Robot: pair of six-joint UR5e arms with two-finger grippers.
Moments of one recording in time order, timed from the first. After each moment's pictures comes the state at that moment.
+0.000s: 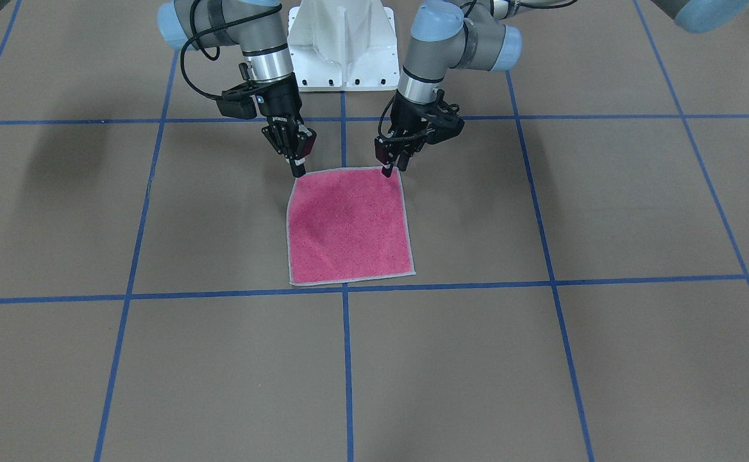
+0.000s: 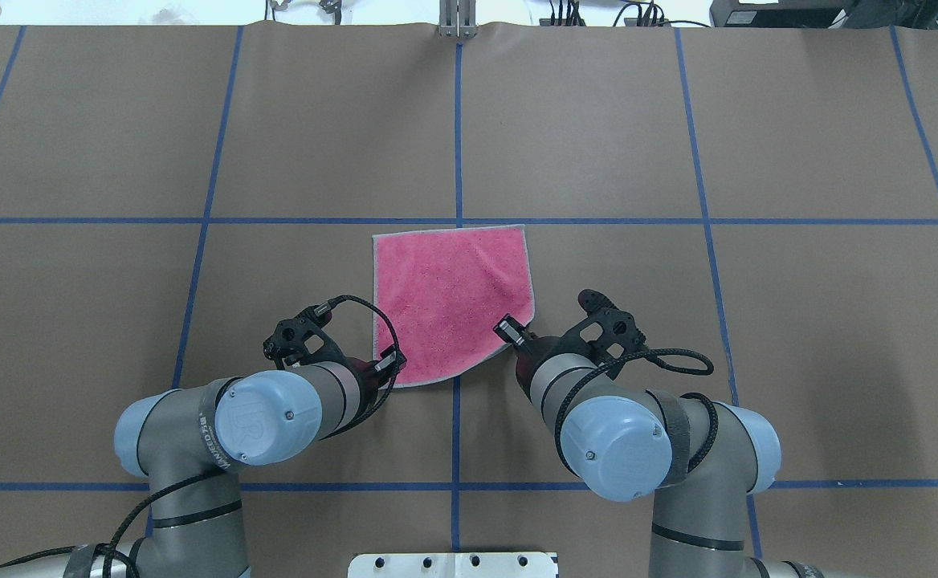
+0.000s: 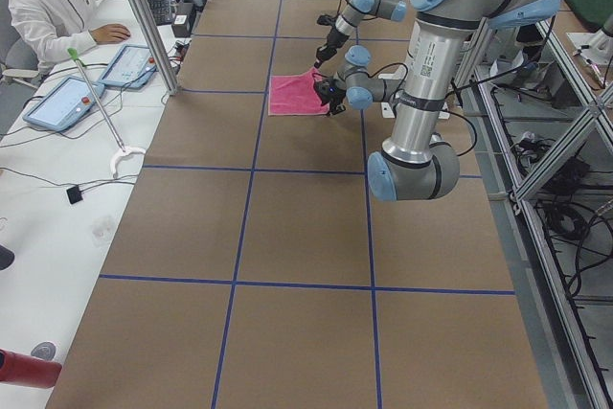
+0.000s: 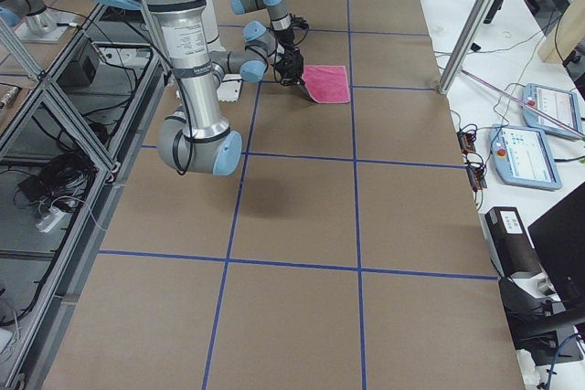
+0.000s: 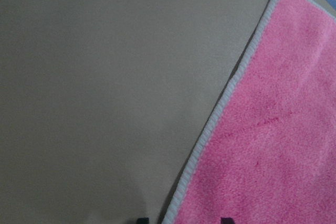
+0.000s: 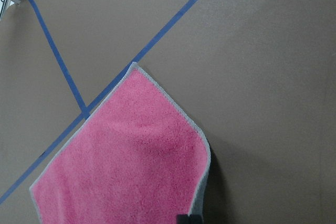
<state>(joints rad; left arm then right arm) -0.27 -2.01 -1.76 -1.96 -1.47 -2.01 0.23 -1.15 1.86 -1.26 1.18 2.10</state>
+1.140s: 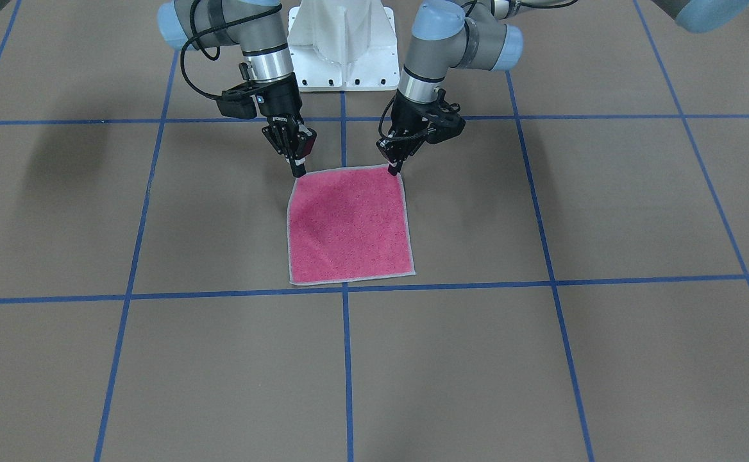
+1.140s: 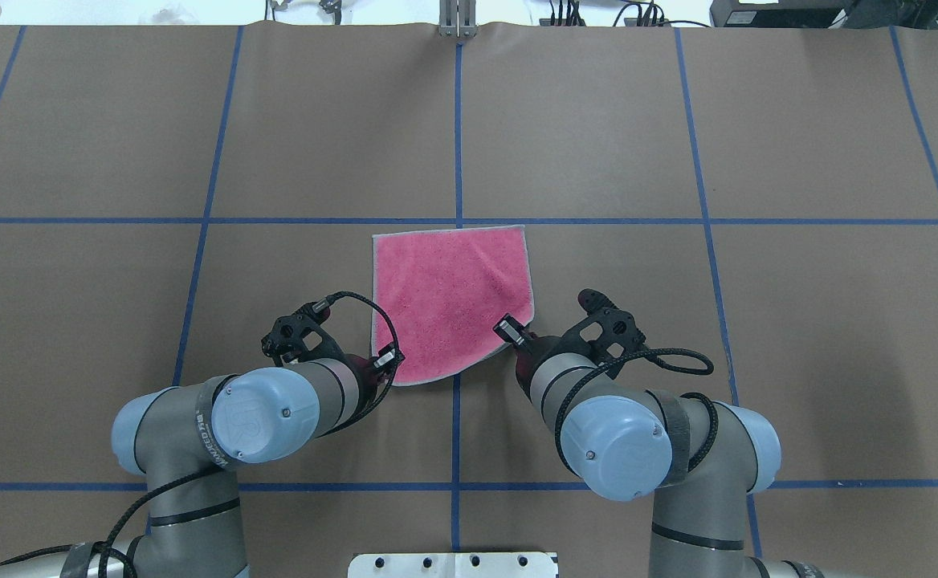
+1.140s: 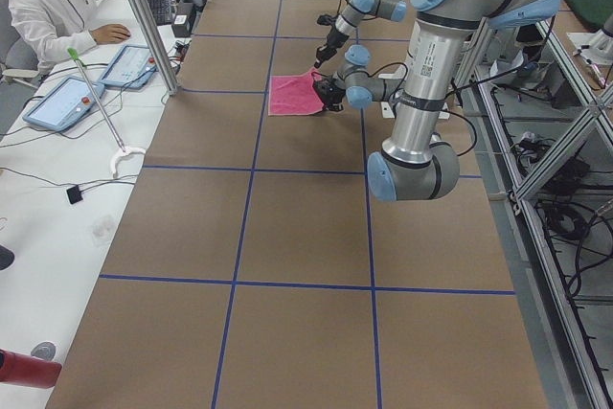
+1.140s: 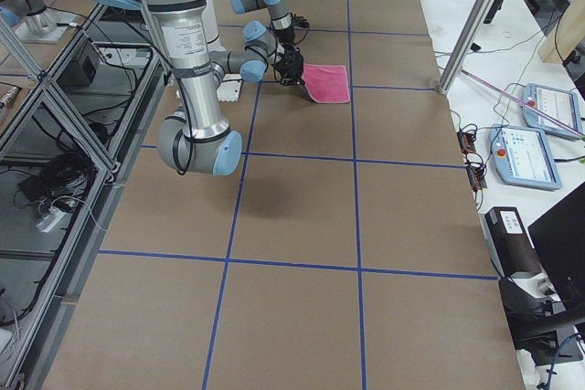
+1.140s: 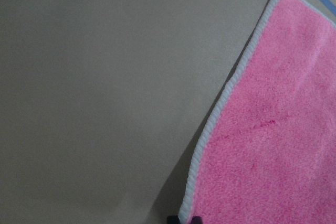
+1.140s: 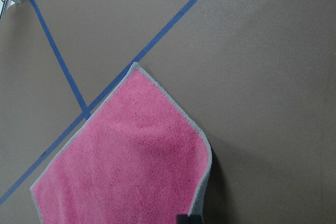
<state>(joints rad) -0.28 -2.01 -1.77 -1.97 -1.46 -2.01 0.23 -1.15 1.86 -1.26 1.18 2.10</state>
